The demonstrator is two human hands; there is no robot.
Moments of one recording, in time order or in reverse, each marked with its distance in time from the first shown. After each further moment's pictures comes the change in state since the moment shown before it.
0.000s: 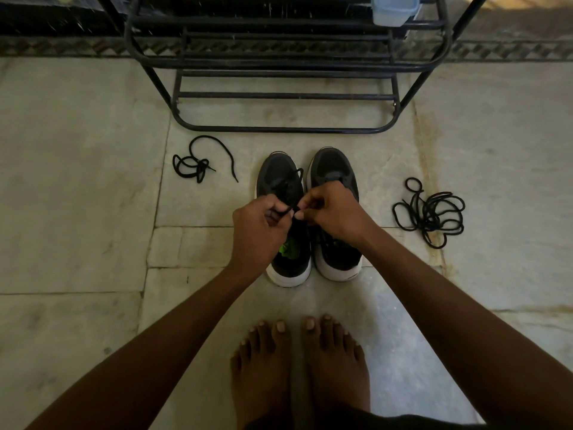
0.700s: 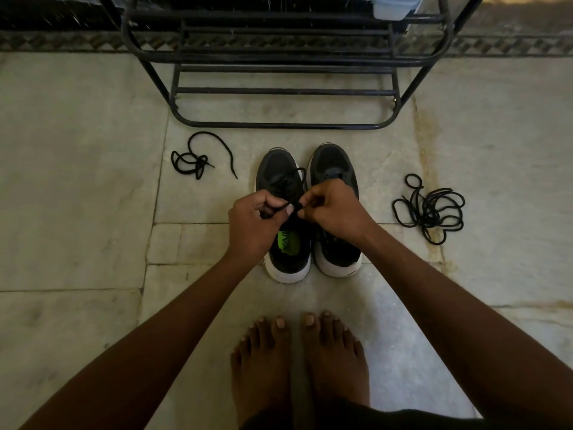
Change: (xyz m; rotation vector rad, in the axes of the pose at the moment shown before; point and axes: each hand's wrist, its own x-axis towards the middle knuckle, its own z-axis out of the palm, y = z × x) left_hand 0.007 -0.014 0.001 -0.109 -0.001 -0.112; right_hand -0.004 0.002 0.001 -0.003 0.025 -0.013
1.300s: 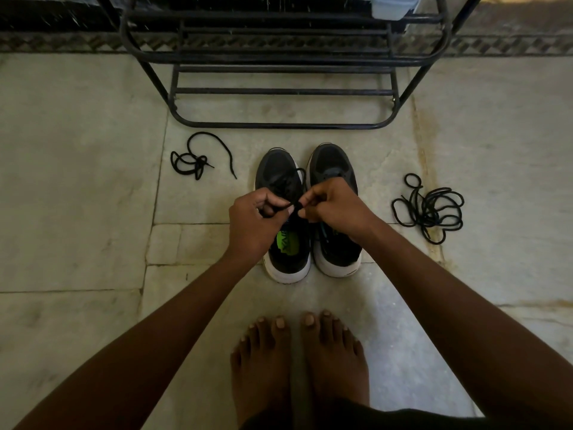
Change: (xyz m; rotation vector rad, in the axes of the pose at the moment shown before) left_hand 0.001 0.001 0.001 -0.033 -0.015 0.015; right_hand 0.003 0.000 -0.005 0.164 -0.071 0.072
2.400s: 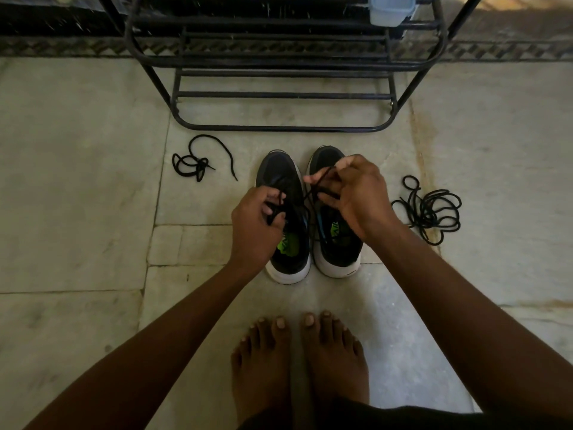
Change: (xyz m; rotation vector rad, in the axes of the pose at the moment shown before) left_hand -0.011 0.003 -0.001 0.144 0.043 0.058; right_hand -0.027 -0.030 -0.014 0.773 0.258 -0.019
